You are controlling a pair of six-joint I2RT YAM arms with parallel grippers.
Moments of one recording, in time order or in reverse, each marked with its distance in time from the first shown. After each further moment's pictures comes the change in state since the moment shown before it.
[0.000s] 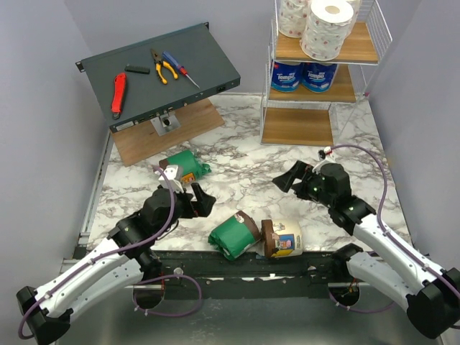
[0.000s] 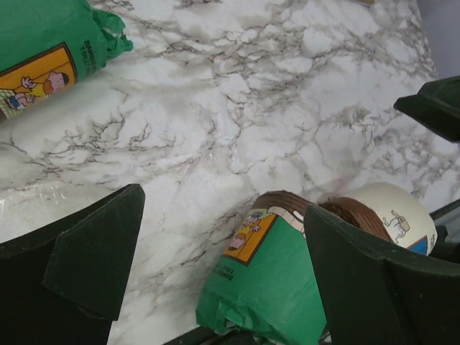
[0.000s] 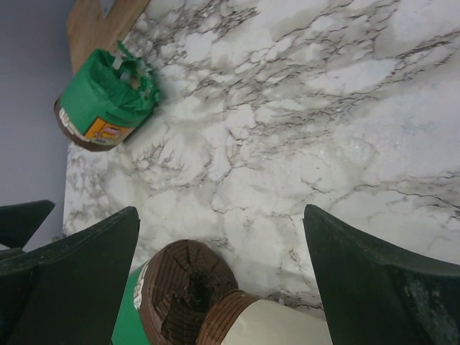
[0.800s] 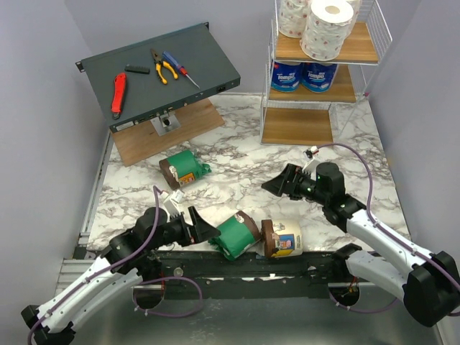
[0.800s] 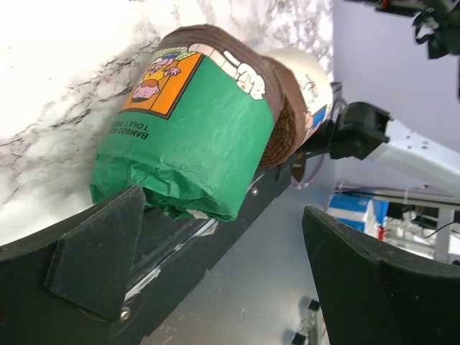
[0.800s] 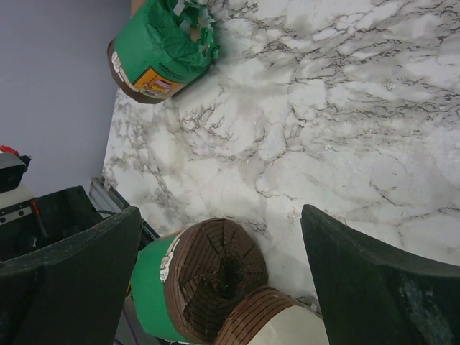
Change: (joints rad) left arm 0.008 -0.280 -0.176 -0.159 0.509 -0.357; right arm 0.000 0.098 -0.061 0.243 -0.283 -0.017
